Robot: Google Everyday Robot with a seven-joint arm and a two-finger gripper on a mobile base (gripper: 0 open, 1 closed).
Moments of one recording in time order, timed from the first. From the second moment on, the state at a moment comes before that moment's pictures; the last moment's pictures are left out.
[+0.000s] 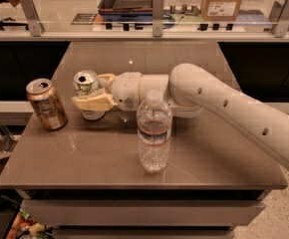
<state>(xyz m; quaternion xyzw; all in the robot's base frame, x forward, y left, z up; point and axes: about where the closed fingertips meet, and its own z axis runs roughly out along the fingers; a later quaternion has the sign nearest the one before) 0.560 0.145 0.872 -0.49 0.57 0.41 0.51</state>
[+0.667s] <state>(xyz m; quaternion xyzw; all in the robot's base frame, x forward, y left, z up) 0.559 0.148 0.874 -0.49 0.57 0.41 0.51</state>
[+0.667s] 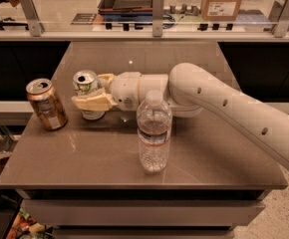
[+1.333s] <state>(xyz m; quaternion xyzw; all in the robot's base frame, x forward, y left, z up) 0.557 0.151 0.875 -0.50 0.56 0.42 0.51</state>
